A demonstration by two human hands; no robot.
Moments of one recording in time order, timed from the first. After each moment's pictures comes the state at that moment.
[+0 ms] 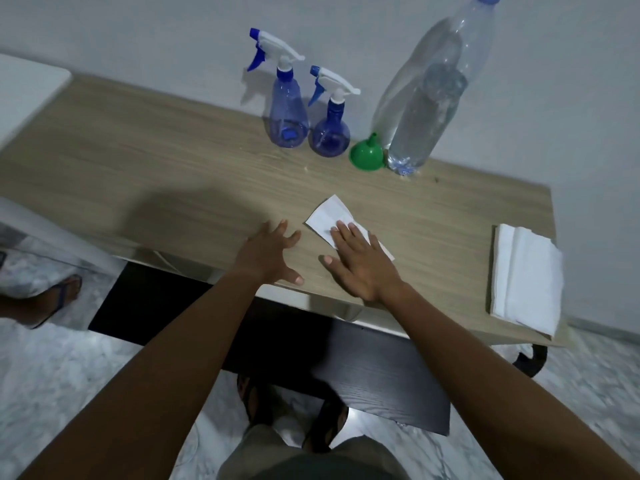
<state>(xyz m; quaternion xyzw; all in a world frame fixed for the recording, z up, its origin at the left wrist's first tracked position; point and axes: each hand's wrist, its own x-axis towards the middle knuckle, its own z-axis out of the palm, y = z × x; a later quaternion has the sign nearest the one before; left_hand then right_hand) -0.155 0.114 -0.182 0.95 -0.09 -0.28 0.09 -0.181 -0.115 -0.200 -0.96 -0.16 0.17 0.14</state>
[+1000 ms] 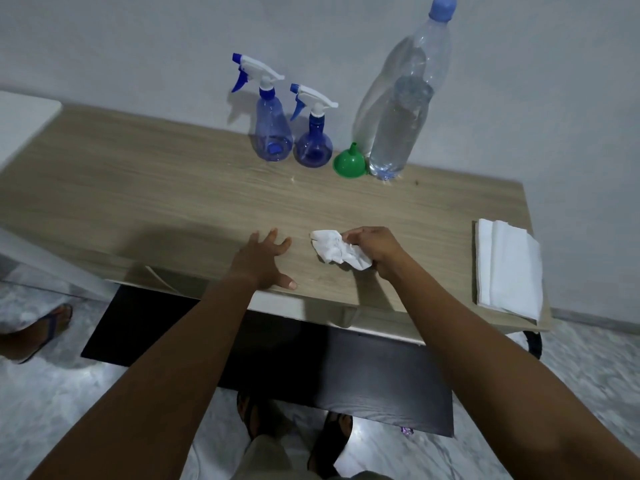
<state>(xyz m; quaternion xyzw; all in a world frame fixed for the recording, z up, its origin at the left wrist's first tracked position) -0.156 0.114 -0.187 0.95 -0.08 -0.27 0.12 -0.164 -0.126 -0.150 -0.74 0.24 0.17 0.60</state>
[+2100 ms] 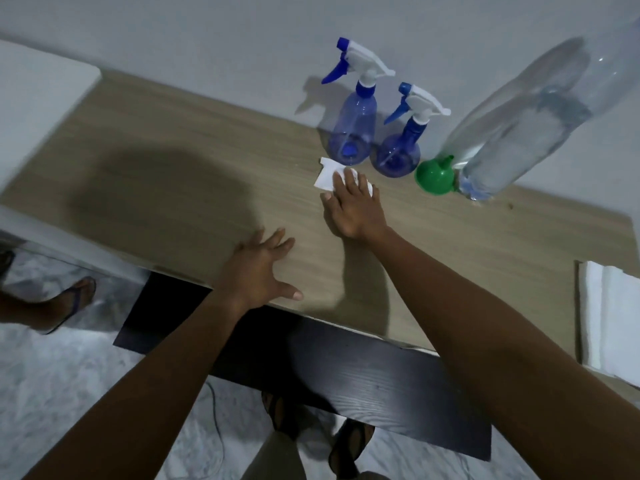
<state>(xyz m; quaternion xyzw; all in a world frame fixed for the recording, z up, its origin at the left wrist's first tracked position) -0.117 0.258 -0.186 0.96 -0.09 -0.21 0.16 -0.010 0.041 -0.198 -0.98 -0.07 0.13 0.16</state>
